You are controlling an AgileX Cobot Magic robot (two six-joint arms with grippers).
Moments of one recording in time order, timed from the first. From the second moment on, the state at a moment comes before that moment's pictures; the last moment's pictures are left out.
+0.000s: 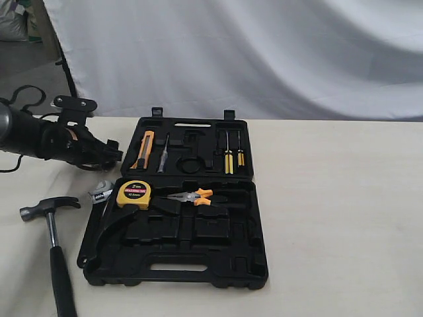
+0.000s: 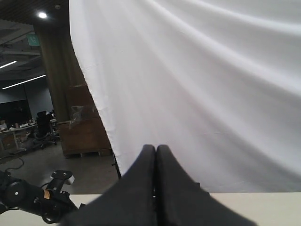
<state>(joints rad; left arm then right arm) 0.00 2.21 -1.34 0.07 -0.04 0.00 0.71 0.16 0.00 0.55 -0.41 -0.32</state>
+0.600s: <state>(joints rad) 0.00 2.27 -1.38 0.07 -0.05 0.00 0.71 0.16 0.00 0.55 -0.41 -0.32</state>
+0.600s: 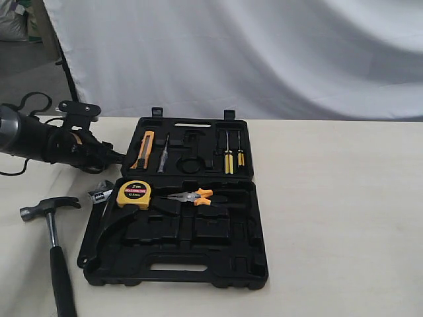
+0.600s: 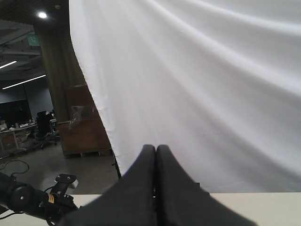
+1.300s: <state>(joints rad) -0.06 2.02 -1.38 0.11 0.20 0.00 0.71 0.16 0.00 0.55 -0.41 -0.32</state>
